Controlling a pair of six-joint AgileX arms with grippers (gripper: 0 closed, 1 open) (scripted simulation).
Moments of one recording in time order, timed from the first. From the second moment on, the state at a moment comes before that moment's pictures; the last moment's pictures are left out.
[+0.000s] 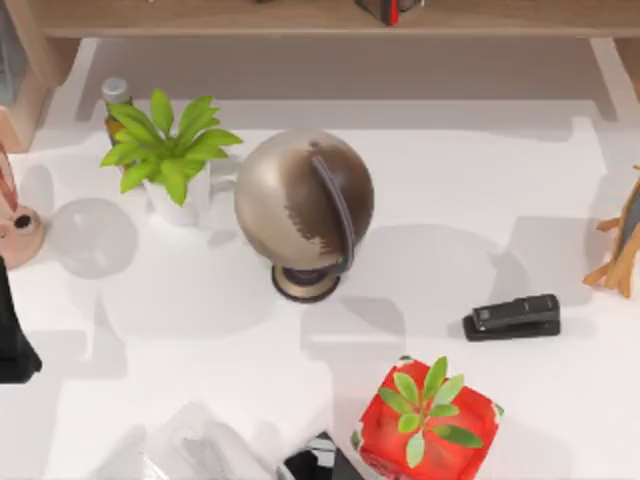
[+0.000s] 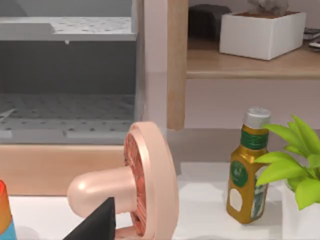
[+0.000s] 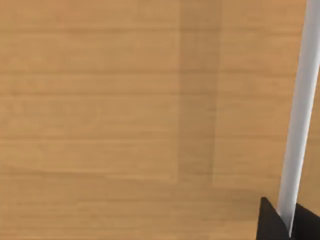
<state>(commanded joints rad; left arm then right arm) 0.00 0.00 0.00 0.00 0.00 0.00 -0.69 2.07 0.51 1.56 -0.66 -1.55</state>
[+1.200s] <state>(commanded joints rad) 0.00 0.00 0.00 0.00 0.00 0.00 -0.71 2.06 0.49 1.58 -0.67 -1.55</state>
